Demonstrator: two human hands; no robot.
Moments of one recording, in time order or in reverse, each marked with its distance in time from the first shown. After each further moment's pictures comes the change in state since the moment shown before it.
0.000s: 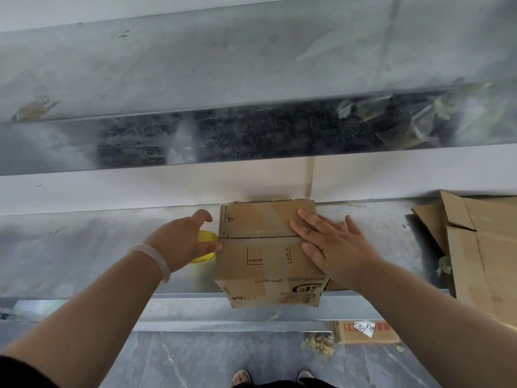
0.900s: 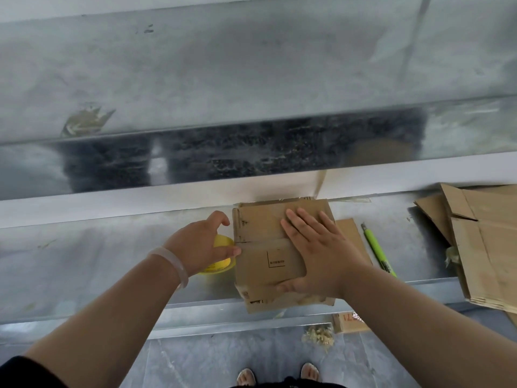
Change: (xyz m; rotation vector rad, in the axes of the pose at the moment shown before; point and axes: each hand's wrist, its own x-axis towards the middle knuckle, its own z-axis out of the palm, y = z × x) left_hand 0.013 -0.013 0.001 -0.178 -0.052 0.092; right_hand 0.019 -0.058 0.010 -0.199 0.034 -0.073
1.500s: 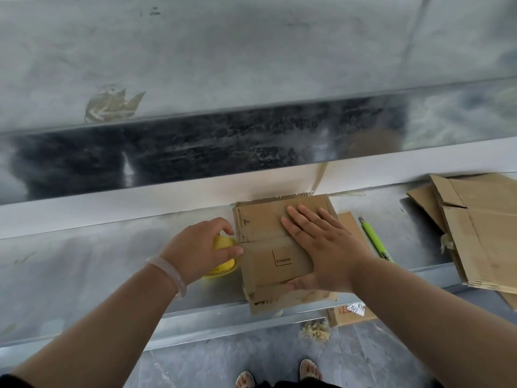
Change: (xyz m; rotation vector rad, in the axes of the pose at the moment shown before) left_hand -0.002 -0.014 0.004 -0.136 0.055 0.110; right_hand -0.002 -0.006 -0.005 -0.030 -0.041 0.029
